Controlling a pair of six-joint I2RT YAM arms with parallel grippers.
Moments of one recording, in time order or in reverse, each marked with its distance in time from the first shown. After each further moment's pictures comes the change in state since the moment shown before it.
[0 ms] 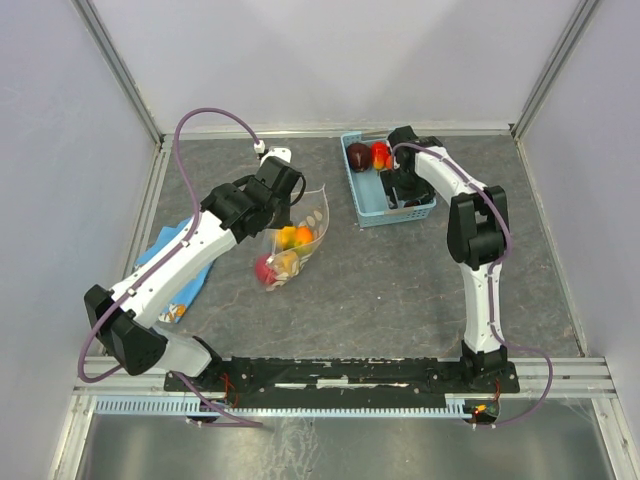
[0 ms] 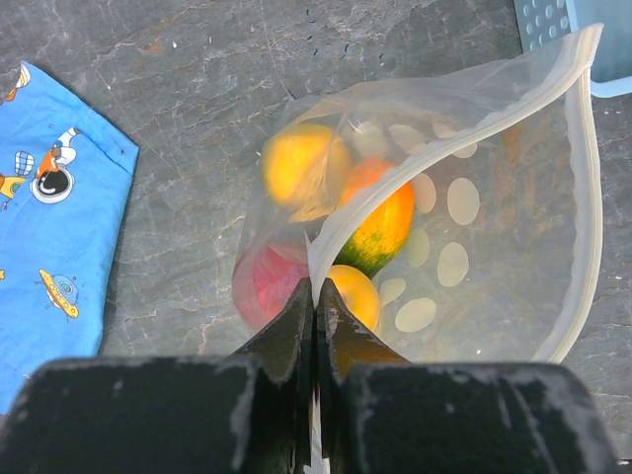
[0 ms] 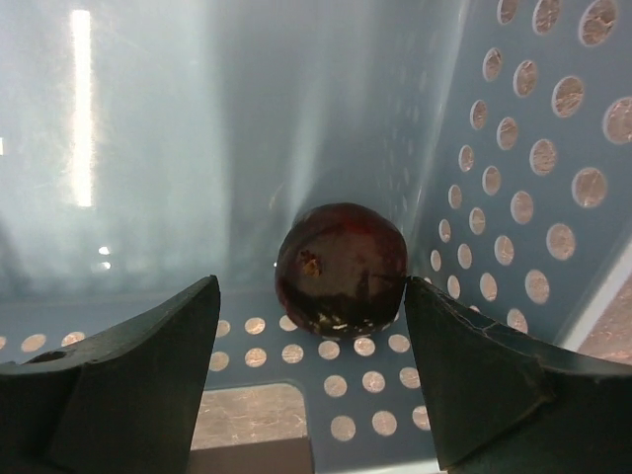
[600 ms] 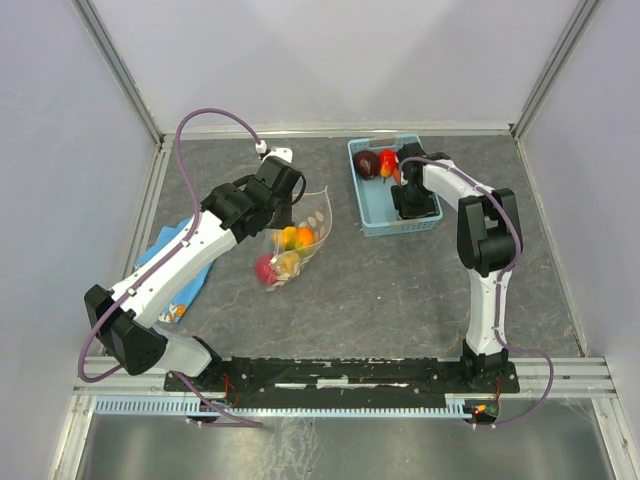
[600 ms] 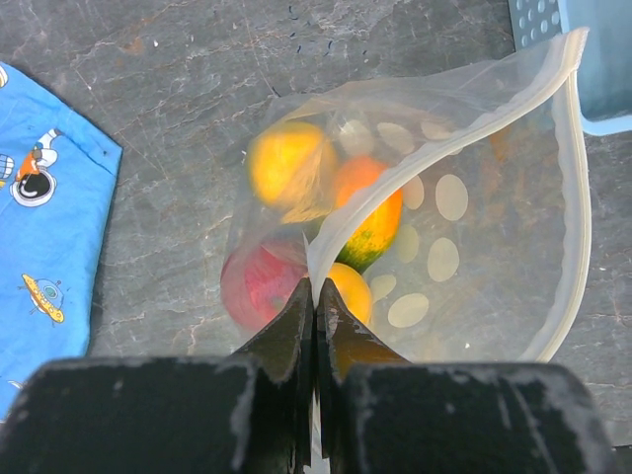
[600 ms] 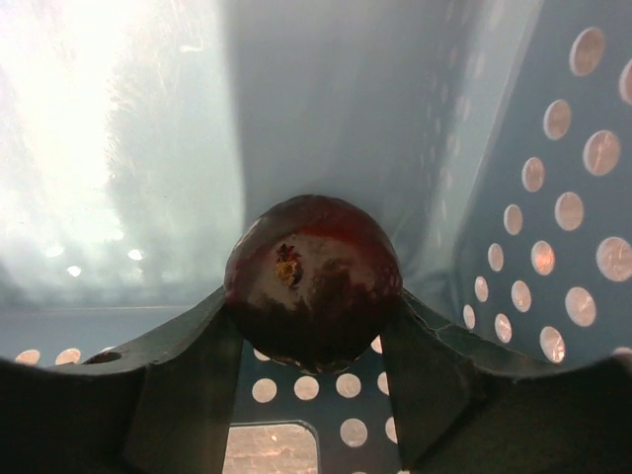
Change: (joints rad) left arm 0.001 0.003 0.000 0.008 0.027 0.000; right arm -0.028 -0.082 -0.238 0.084 -0.075 0.062
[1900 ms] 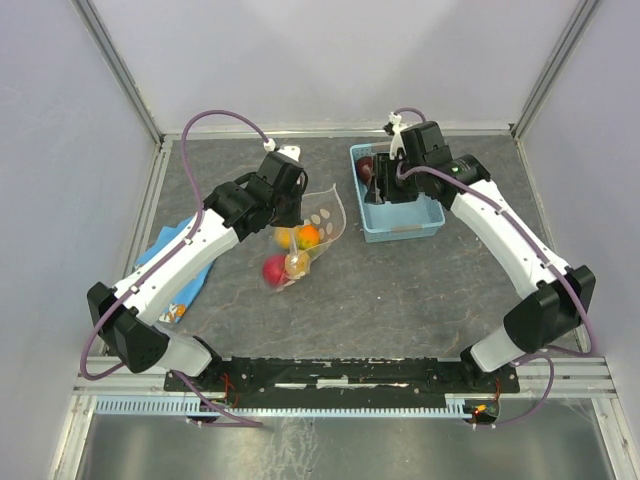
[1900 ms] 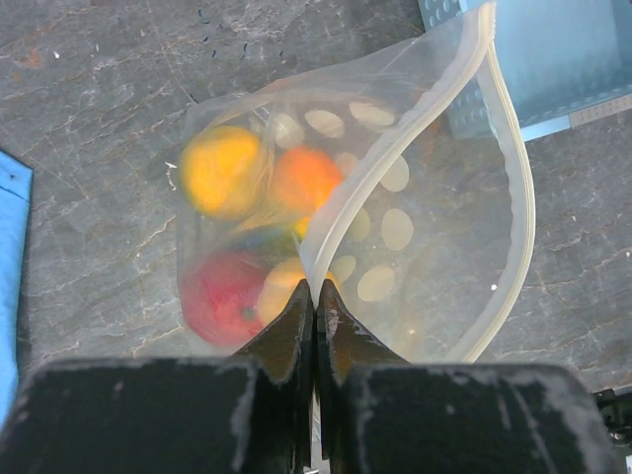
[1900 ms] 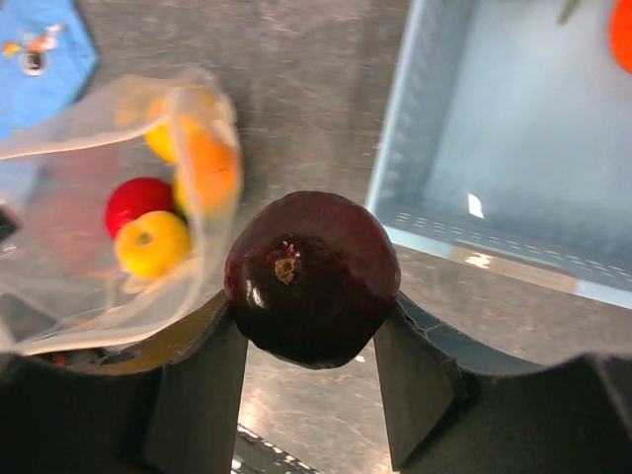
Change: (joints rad) left arm 0.000 0.015 0.007 0.064 0.143 0.000; right arm 0.187 -0.617 -0.136 0.087 -0.244 0.184
